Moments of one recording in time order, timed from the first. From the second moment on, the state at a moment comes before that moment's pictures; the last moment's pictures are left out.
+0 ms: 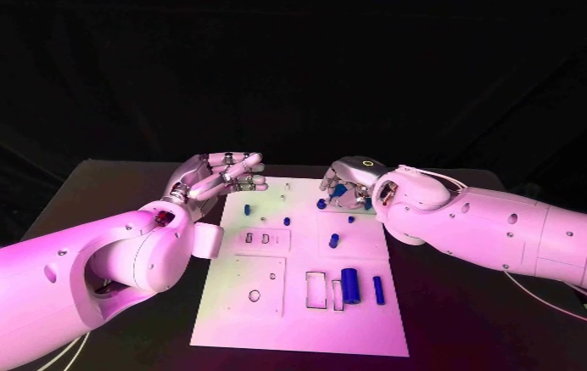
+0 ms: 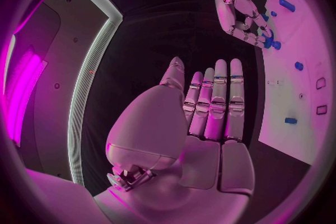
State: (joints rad) left arm 1.17 -0.94 0.04 1.78 -0.05 -0.47 0.38; left_hand 1.46 0.06 -0.13 0.13 0.11 0.98 0.20 0.14 0.07 1.06 0.14 0.12 0.07 1.12 0.10 0.22 0.19 0.18 0.93 0.22 0.40 0.17; right arm 1.29 -0.69 -0.12 1.37 -1.57 -0.33 -0.15; right_hand 1.29 -0.11 0.32 -0.06 0.26 1.06 0.14 0.07 0.09 1.14 0.08 0.11 0.18 1.46 -0.01 1.21 1.05 0.12 1.29 0.10 1.19 0.98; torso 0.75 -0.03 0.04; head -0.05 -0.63
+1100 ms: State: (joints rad) left arm 1.18 -0.96 0.04 1.79 -0.05 -0.47 0.37; left_hand 1.46 0.06 -0.14 0.12 0.11 0.97 0.20 0.13 0.07 1.05 0.15 0.11 0.07 1.11 0.11 0.21 0.19 0.18 0.93 0.23 0.41 0.17; right arm 1.29 -0.65 -0.12 1.33 -1.60 -0.26 -0.19; right_hand 1.29 -0.12 0.33 -0.03 0.26 1.06 0.14 0.07 0.10 1.13 0.08 0.14 0.19 1.46 -0.01 1.30 1.15 0.11 1.31 0.10 1.27 1.09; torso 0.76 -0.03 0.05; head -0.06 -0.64
